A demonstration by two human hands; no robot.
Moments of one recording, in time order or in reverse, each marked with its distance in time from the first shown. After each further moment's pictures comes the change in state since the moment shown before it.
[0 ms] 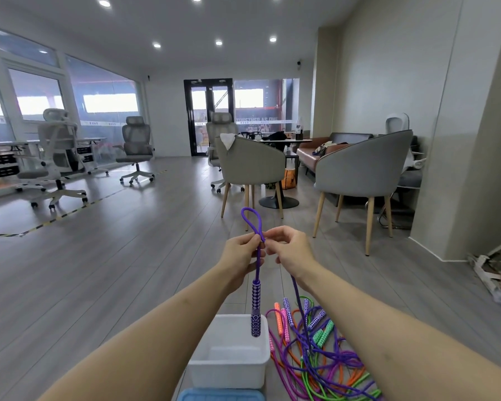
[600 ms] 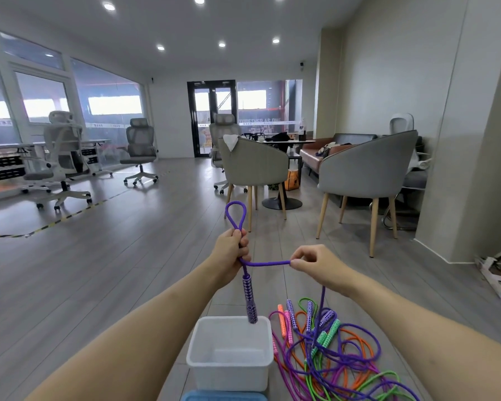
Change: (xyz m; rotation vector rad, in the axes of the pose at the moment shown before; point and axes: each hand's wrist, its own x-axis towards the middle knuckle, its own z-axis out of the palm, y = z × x) left_hand 0.011 0.016 -0.024 -0.271 0.055 -0.093; right_hand 0.003 0.031 -0.064 -0.389 -0.319 -0.026
